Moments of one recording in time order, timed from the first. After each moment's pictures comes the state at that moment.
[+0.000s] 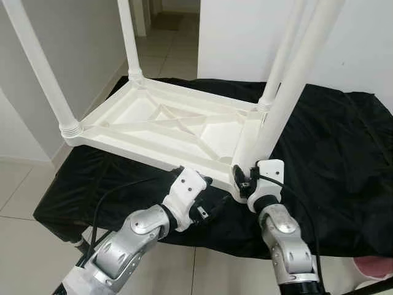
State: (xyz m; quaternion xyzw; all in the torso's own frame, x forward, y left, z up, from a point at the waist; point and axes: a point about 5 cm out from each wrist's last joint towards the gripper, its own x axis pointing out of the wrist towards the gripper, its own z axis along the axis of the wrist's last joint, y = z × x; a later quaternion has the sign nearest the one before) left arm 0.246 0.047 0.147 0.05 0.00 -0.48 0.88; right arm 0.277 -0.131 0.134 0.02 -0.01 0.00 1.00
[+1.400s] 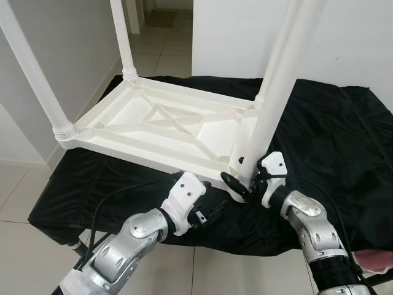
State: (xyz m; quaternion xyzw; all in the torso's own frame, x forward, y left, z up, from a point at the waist) left arm 0.243 0.049 0.143 0.06 0.01 -0.49 0.87; right arm 0.308 -0.162 0.139 -0.09 -0.01 0.35 0.93
